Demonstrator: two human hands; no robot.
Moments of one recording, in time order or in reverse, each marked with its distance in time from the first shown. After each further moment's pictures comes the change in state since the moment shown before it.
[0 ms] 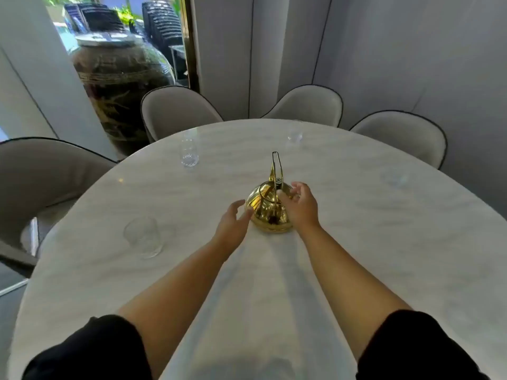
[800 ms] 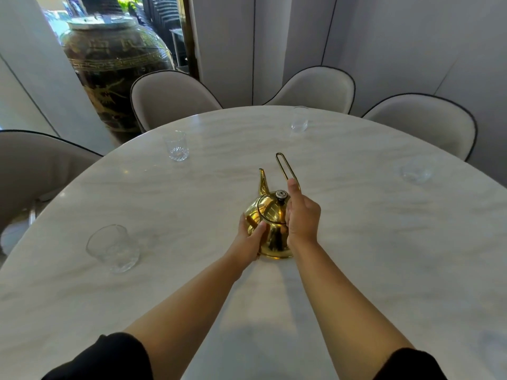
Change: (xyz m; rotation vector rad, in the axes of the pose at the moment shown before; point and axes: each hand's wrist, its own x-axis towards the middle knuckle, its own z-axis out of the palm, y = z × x) left_hand 0.047 -0.023 0.066 -0.189 -0.139 -0.226; right_hand 0.028 0.027 0.016 0.492 0.150 0.150
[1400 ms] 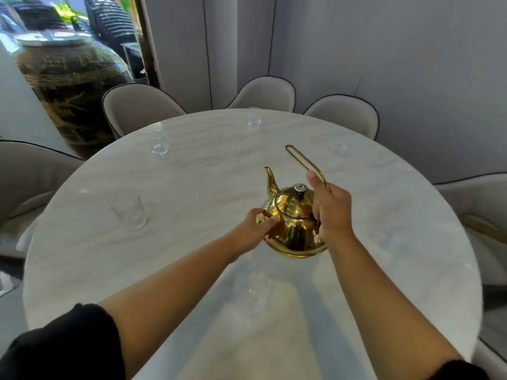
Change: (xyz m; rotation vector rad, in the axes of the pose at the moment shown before) left_hand -0.224 0.003 0.012 0.356 -0.366 0.131; right_hand -0.213 -0.107 -0.140 -0.038 0.098 -0.203
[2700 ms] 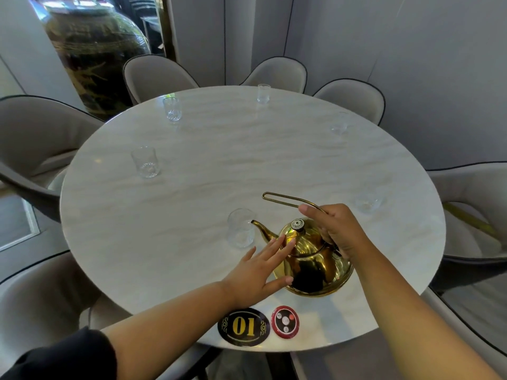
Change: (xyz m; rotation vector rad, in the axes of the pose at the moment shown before) left_hand -0.135 -0.095 0.124 0.755 -0.081 0.460; right_hand -0.122 -0.019 -0.113 -0.374 -0.485 0.139
